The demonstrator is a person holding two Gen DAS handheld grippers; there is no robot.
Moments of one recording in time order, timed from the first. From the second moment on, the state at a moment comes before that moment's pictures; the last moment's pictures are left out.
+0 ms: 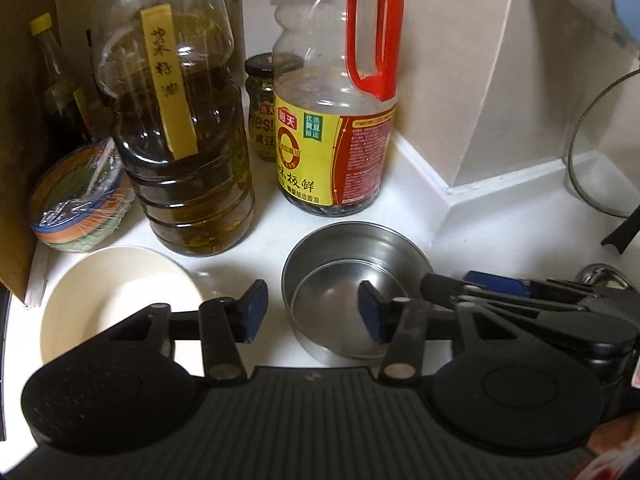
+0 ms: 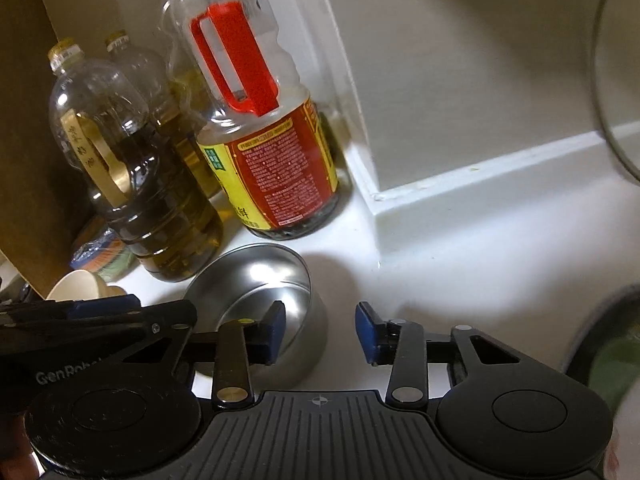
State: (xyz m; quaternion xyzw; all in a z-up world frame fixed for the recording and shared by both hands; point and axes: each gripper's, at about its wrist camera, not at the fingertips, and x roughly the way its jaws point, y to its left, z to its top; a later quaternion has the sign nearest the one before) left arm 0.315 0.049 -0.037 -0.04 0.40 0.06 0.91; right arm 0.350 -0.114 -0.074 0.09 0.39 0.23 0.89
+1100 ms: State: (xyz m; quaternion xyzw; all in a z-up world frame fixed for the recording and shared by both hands) left arm 0.308 0.023 -0.054 0.02 0.43 0.02 0.90; right arm 0.337 -0.130 -0.089 0.08 0.41 0.19 0.89
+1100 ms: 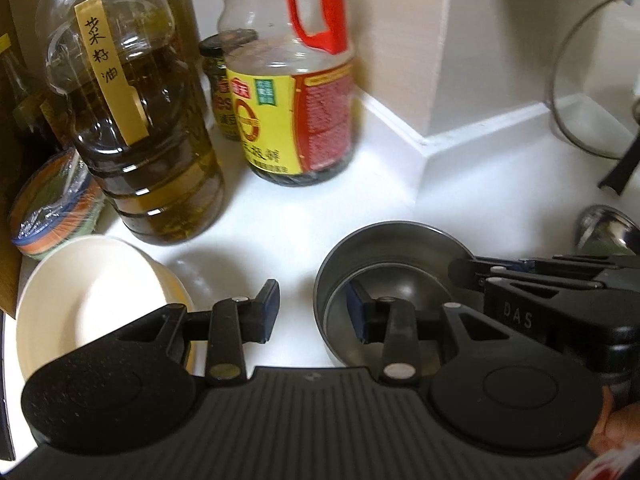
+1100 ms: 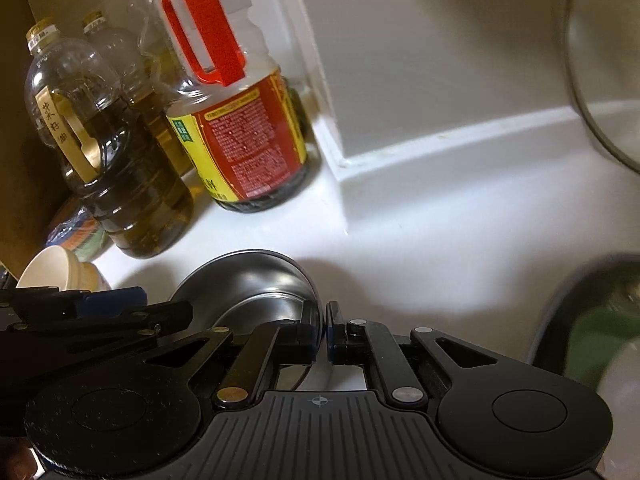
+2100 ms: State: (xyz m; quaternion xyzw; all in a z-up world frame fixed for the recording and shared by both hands) left arm 0.260 0.033 -0.031 -0.04 0.41 -0.01 0.91; right arm 0.281 -0.139 -0.057 0.06 0.39 0.18 0.90
